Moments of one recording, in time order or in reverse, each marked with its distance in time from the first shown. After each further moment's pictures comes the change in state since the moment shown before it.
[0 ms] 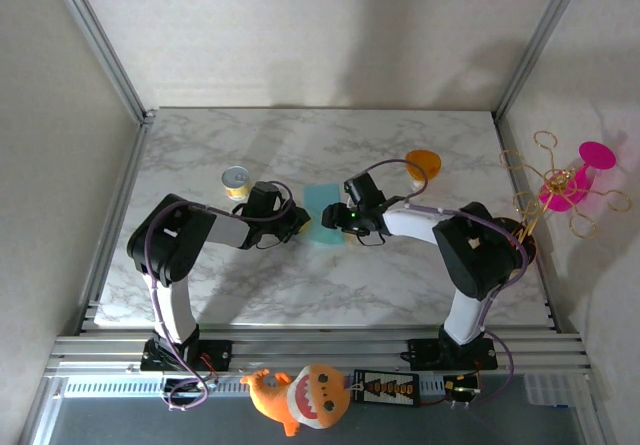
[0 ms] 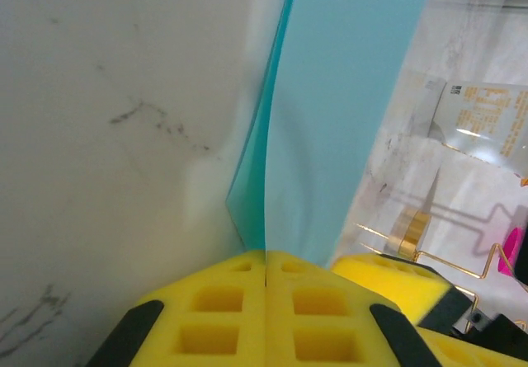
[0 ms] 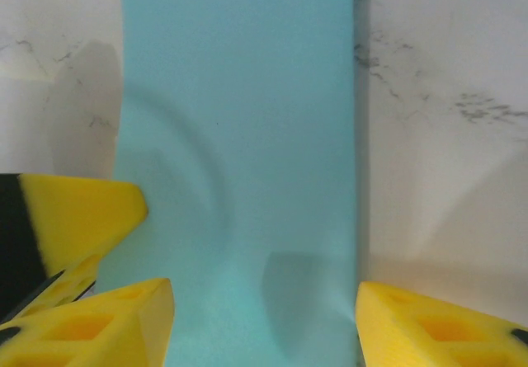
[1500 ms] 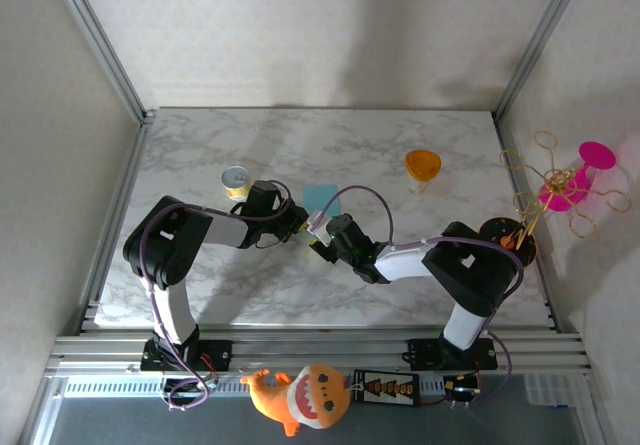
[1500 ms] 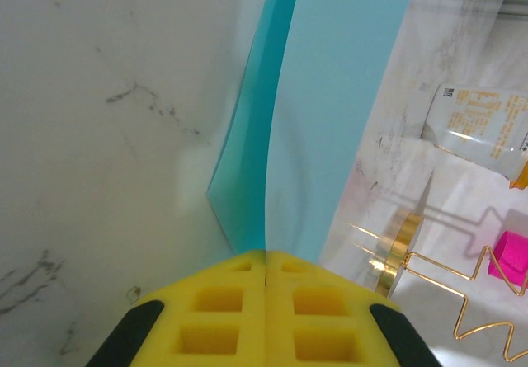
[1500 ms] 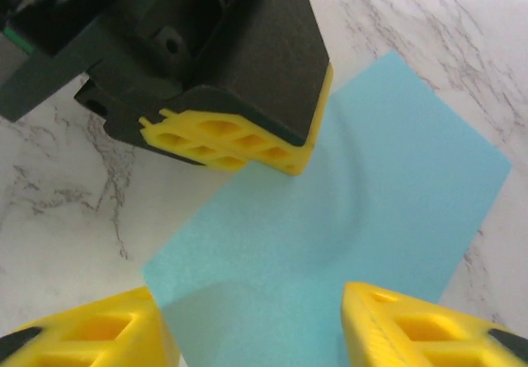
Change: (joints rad) left arm 0.000 -0.031 0.000 -0.029 -0.003 -0.023; right arm 0.287 -0.046 -0.304 0.570 0.407 -0.904
